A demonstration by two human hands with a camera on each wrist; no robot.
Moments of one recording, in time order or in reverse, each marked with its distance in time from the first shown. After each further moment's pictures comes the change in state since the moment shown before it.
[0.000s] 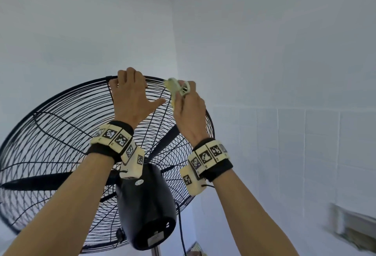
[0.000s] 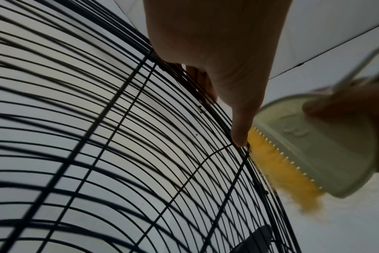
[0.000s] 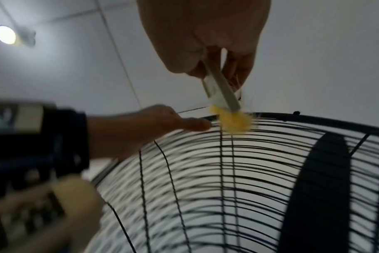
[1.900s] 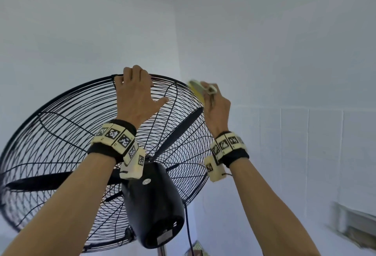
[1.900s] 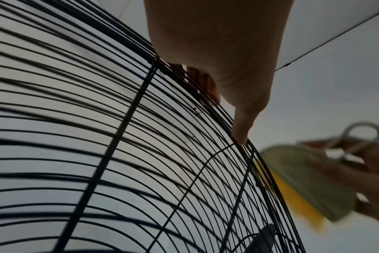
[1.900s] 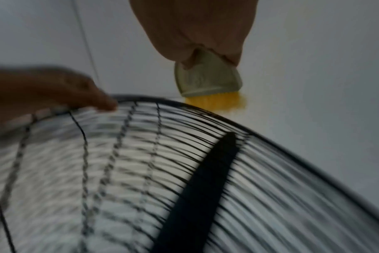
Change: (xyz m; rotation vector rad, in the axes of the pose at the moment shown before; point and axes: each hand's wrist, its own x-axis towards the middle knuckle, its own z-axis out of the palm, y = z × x) left_hand -0.005 -0.007 -0.016 0.031 -0.031 0.051; right_hand 0.015 0.068 -0.010 -0.030 0.135 -0.071
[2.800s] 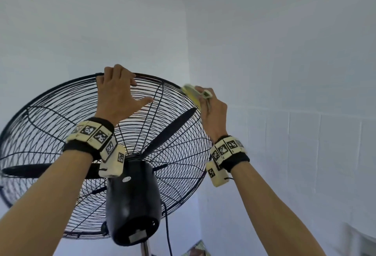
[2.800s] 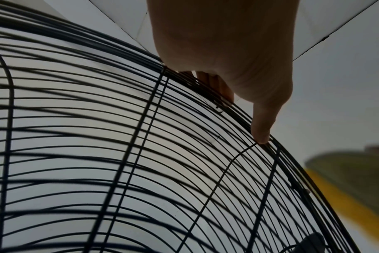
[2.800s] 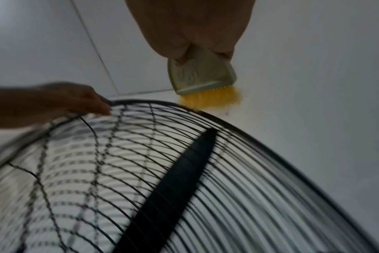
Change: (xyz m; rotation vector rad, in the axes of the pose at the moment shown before) left_hand 0.003 0.008 0.005 -0.047 -0.005 -0.090; right_hand 0.008 0.050 -0.024 0.165 -0.130 -0.047
